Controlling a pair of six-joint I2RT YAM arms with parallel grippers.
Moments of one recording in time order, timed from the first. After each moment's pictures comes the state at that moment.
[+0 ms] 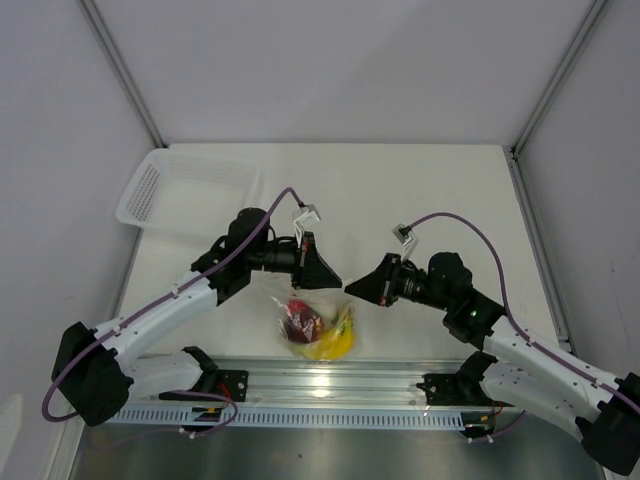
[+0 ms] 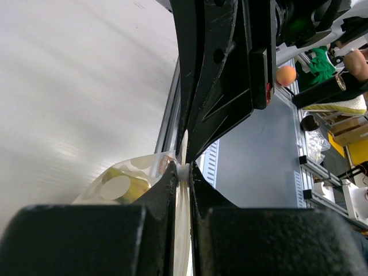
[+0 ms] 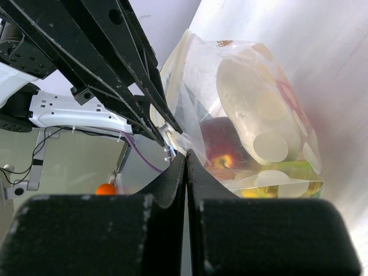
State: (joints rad) left arm -0.67 1.13 0.81 0.00 0.86 -0.42; right arm 0.77 0.82 0.54 0.12 -0.40 0.91
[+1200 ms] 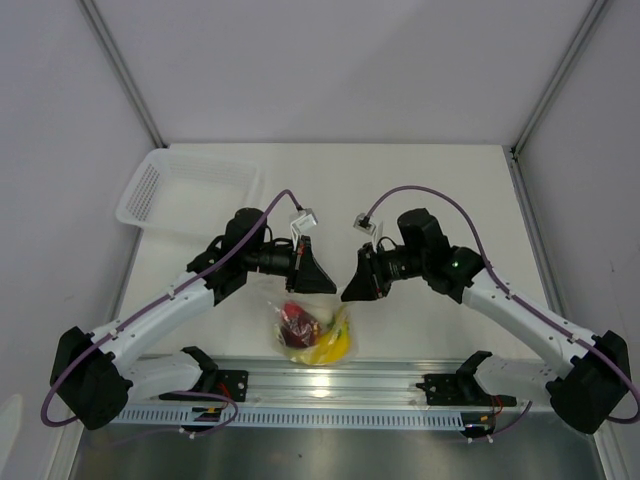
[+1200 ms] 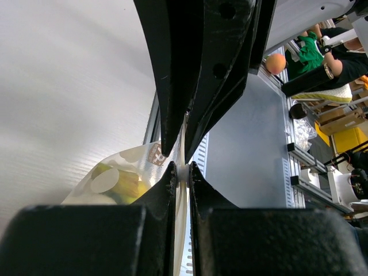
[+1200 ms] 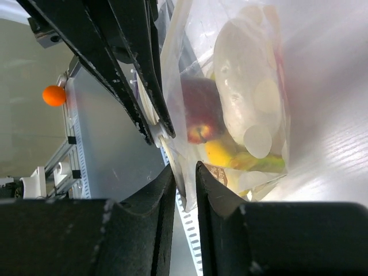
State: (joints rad) left arm -0.64 1.11 0.81 -0.08 0.93 -0.40; right arm 0.70 1.14 0.93 -0.38 -0.77 0.34
